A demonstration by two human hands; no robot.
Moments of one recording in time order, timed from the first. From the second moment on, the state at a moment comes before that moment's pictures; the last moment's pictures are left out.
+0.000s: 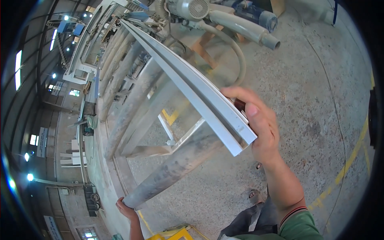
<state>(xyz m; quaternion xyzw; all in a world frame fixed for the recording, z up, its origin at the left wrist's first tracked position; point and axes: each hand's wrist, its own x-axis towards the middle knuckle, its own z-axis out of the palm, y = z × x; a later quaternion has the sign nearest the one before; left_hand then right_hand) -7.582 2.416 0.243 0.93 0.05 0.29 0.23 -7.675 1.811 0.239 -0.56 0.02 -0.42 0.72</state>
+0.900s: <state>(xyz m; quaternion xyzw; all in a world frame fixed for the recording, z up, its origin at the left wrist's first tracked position) -7.599 2.387 0.280 0.93 0.07 0.34 0.09 -7.699 1.815 0.324 -0.73 0.12 -0.22 0.64</state>
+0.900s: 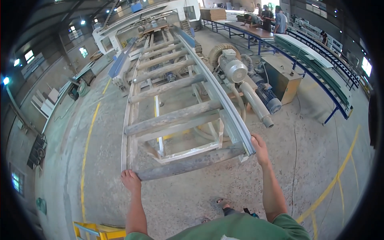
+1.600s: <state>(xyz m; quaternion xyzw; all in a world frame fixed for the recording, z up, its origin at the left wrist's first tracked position) -7.596 2.381 0.282 0.93 0.06 0.35 0.08 -7.687 1.827 0.335 -0.78 0.15 -0.26 0.55</state>
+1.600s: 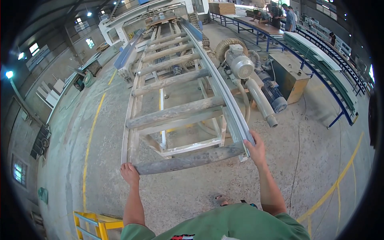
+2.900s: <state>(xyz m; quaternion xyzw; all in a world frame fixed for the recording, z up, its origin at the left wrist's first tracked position) -7.596 2.383 0.282 0.94 0.07 0.33 0.07 -7.690 1.829 0.344 -0.78 0.14 -0.25 0.55</state>
